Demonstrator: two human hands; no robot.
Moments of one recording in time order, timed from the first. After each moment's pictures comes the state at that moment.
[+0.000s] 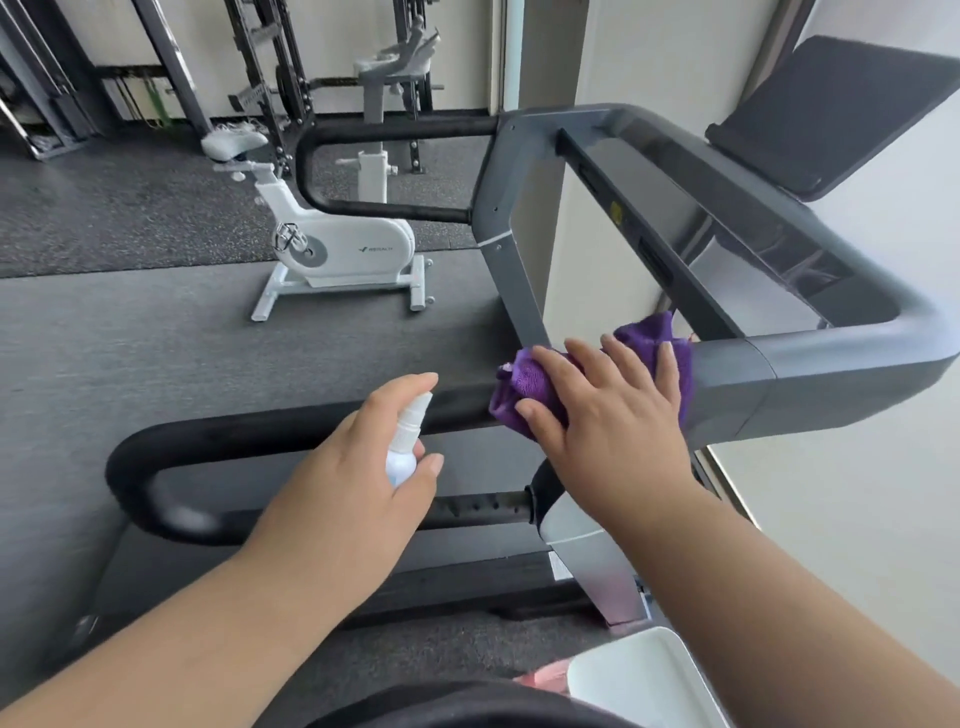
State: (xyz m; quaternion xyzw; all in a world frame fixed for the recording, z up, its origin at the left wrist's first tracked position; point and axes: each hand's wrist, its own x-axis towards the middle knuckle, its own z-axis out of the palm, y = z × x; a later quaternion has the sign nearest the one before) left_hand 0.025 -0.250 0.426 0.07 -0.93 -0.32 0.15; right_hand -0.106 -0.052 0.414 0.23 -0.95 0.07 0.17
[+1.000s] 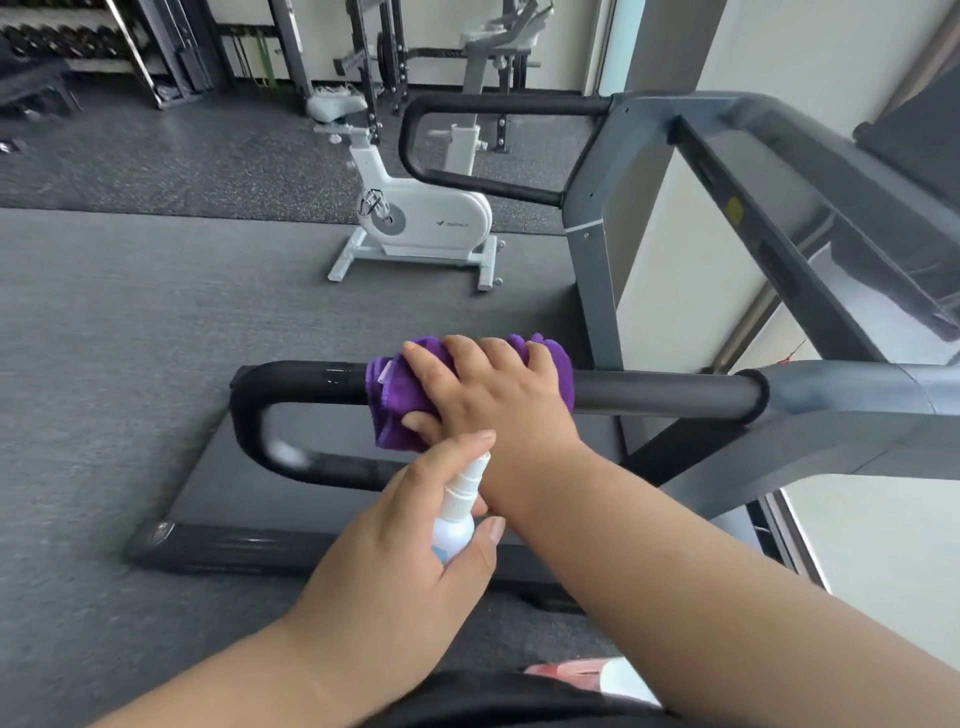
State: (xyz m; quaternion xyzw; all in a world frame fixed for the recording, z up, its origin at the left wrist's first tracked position) left_hand 0.096 -0.252 0.405 0.09 -0.90 -0.38 0.20; right_hand -0.060 -0.202 0.410 0.45 -0.88 0.02 0.14
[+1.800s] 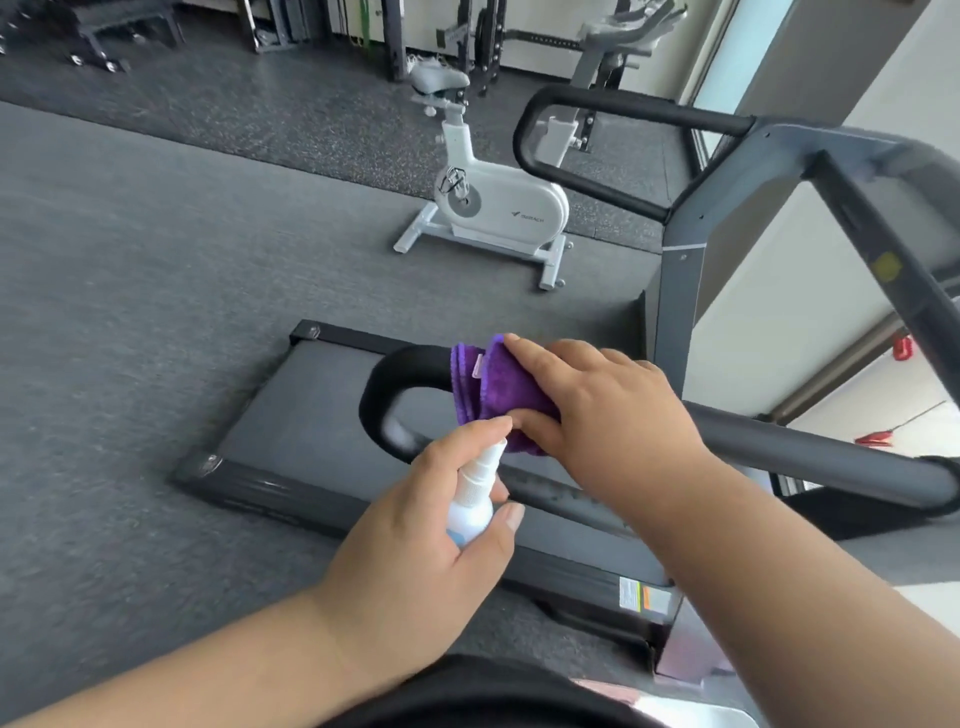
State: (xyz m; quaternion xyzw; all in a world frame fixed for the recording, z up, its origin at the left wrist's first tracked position) left_hand 0.133 -0.329 0.393 0.13 -0.85 -0.42 0.29; right_hand -0.056 -0.244 0.426 0.50 -0.86 0.01 0.09
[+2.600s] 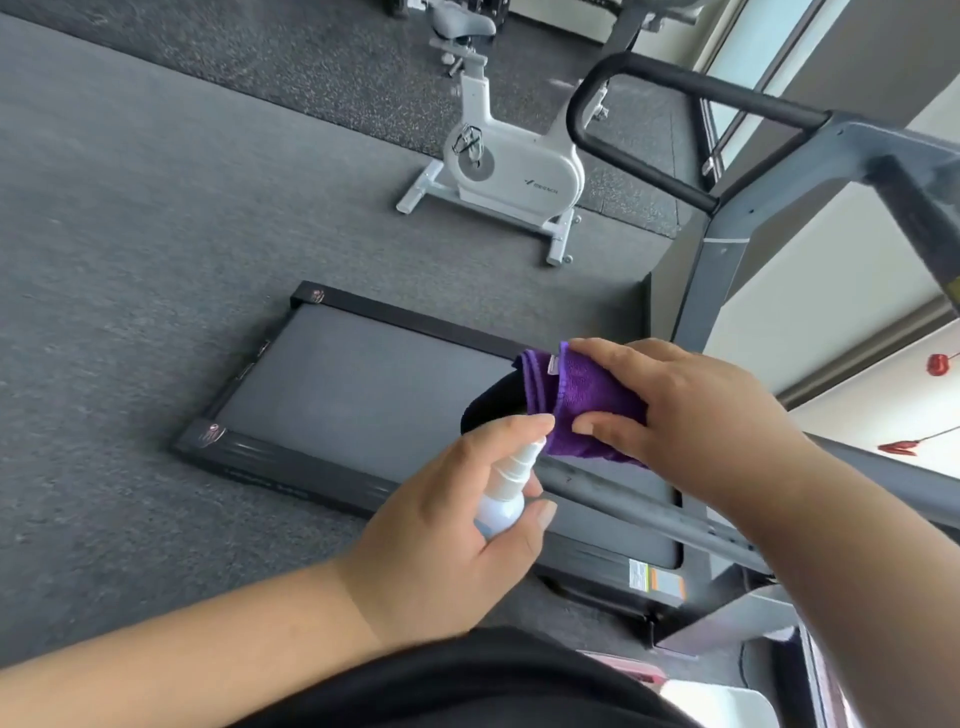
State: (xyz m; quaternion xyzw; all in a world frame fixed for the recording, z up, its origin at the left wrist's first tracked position) left_hand 0.163 -0.449 0.373 0.03 -0.82 -0.48 0.31; right_hand -0.034 -0.322 0.444 0.51 -0.86 -0.01 -0.02
